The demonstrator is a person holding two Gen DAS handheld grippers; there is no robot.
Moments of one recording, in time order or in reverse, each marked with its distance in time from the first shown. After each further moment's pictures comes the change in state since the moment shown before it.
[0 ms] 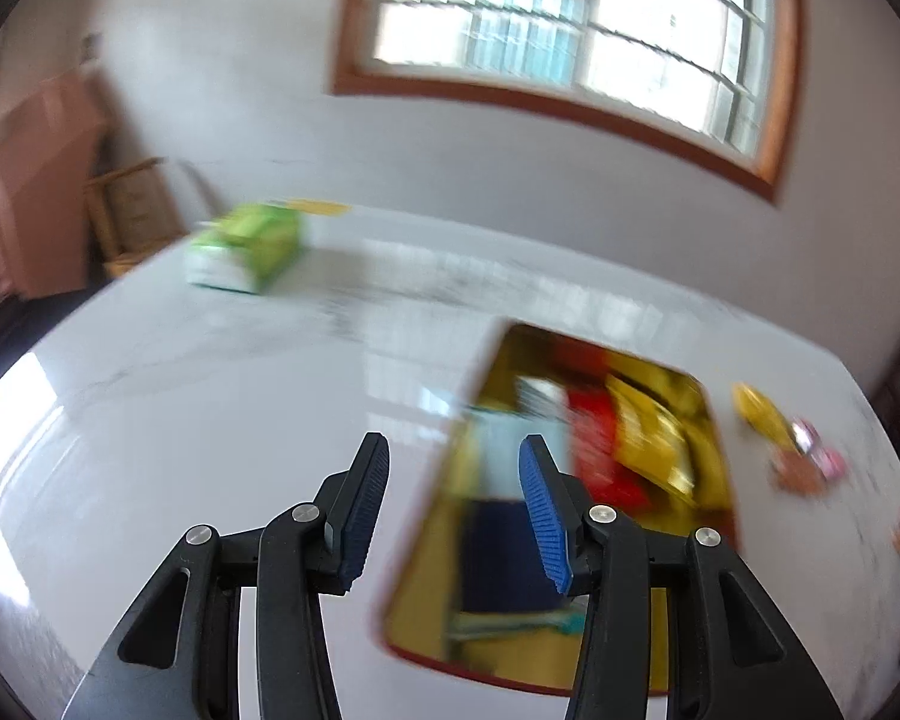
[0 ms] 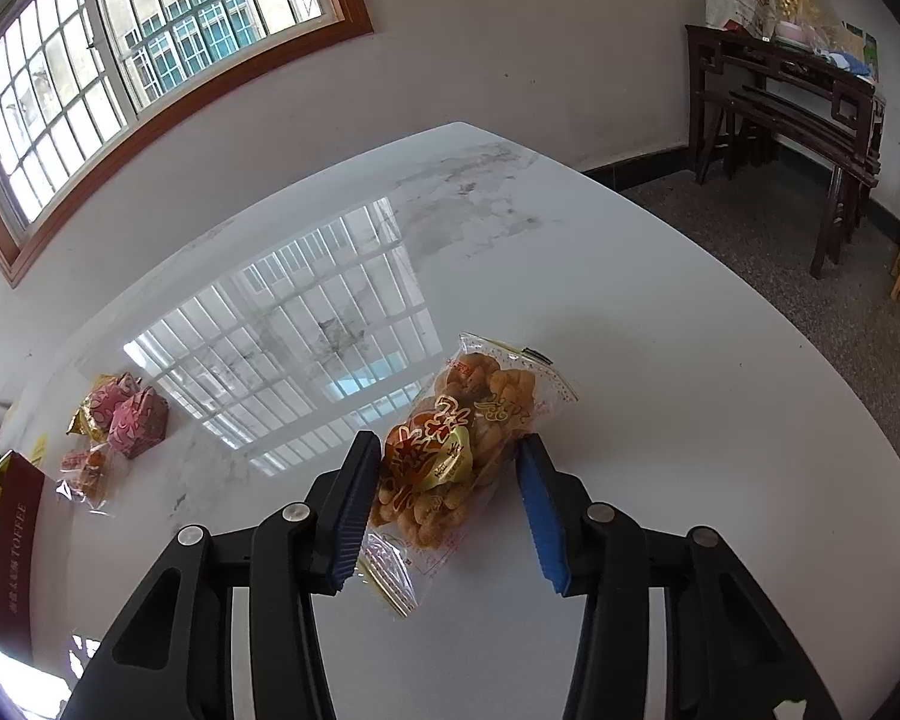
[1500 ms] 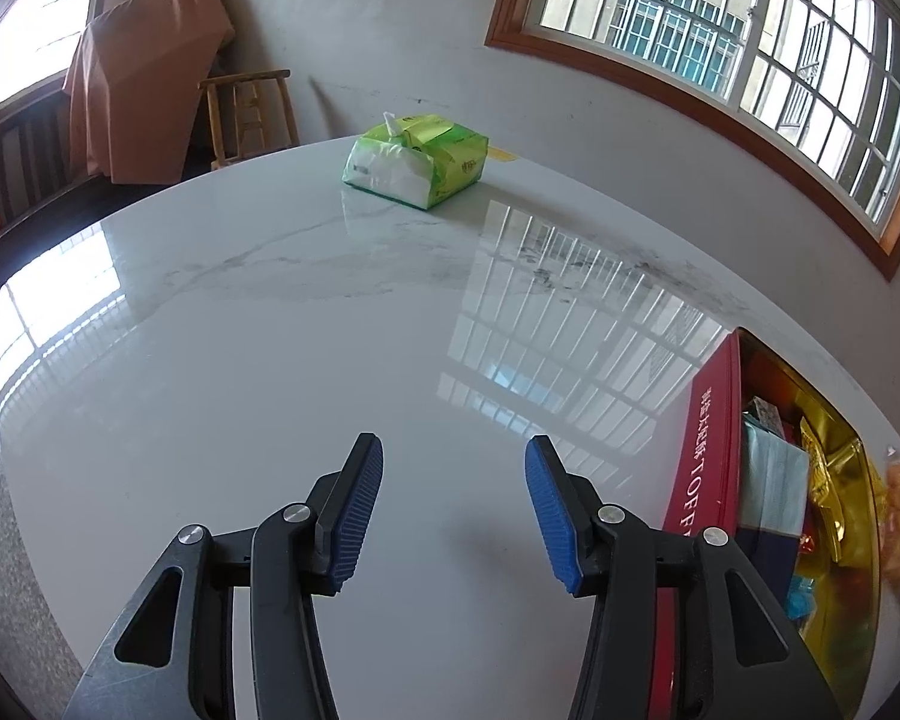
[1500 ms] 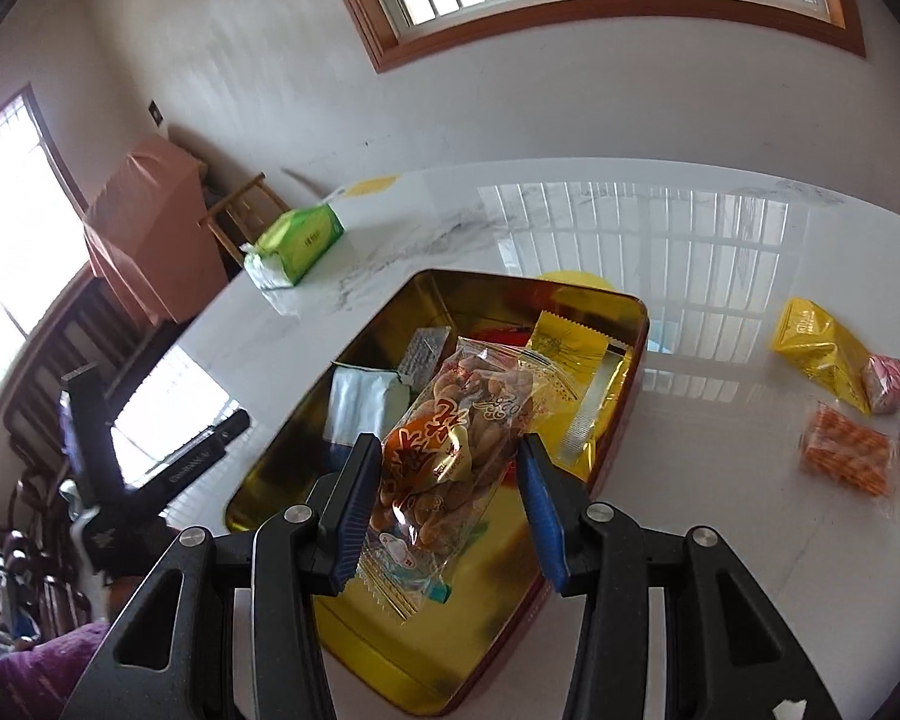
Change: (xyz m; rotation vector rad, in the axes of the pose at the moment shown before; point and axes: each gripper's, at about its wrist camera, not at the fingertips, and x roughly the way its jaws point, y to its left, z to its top) left arm 0.054 0.102 -0.022 -0.239 0.098 0.157; right arm -0.059 0.419 -0.110 -0.562 0.208 0.635
